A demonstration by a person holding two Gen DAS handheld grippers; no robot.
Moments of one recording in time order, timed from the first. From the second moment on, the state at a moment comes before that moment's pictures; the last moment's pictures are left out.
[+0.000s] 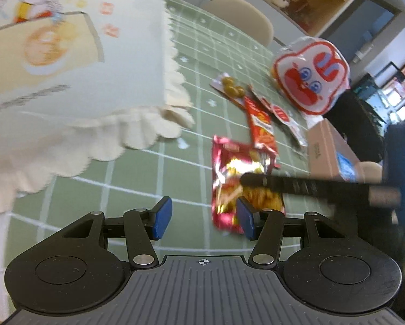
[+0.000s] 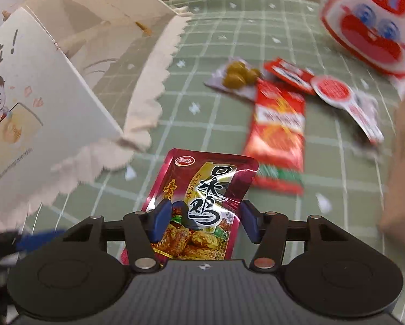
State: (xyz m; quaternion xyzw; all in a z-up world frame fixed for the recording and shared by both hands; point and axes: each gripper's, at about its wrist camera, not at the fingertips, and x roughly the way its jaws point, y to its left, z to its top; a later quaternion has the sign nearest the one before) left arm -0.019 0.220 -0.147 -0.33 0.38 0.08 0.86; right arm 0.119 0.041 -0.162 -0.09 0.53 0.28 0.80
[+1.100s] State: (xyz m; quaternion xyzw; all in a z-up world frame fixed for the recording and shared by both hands) left arm 0.044 0.172 -0.166 -0.27 0.44 0.03 0.86; right arm 0.123 -0.012 -0.130 -0.14 0.45 0.22 0.86
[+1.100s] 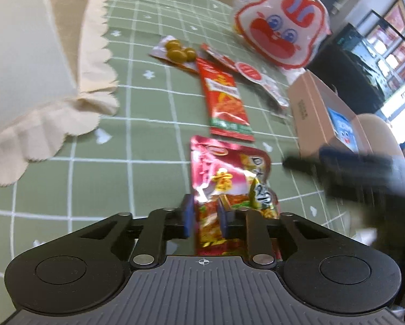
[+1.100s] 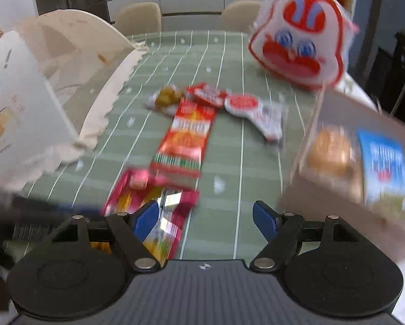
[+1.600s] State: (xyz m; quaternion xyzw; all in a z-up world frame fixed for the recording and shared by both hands) left arm 0.012 0.178 -0.172 -0.30 0.42 0.01 0.86; right arm 0.185 0.048 -0.164 -0.15 0.49 0.23 0.83
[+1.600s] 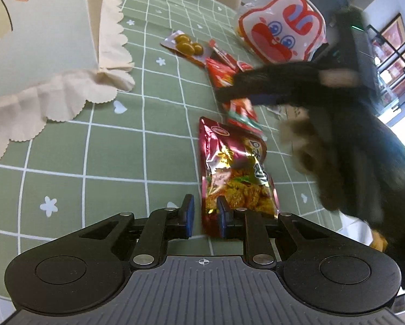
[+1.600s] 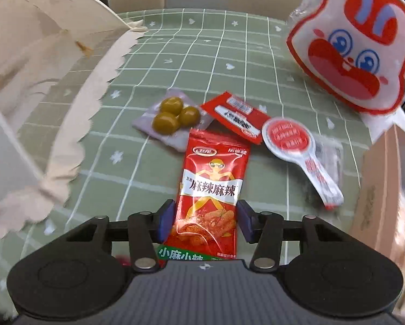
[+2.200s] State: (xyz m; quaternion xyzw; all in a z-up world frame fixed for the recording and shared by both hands) left arm 0.057 0.163 -0.160 -0.31 0.42 -0.07 0.85; right arm 0.054 -0.054 -0.158 -0.11 0.50 0.20 0.84
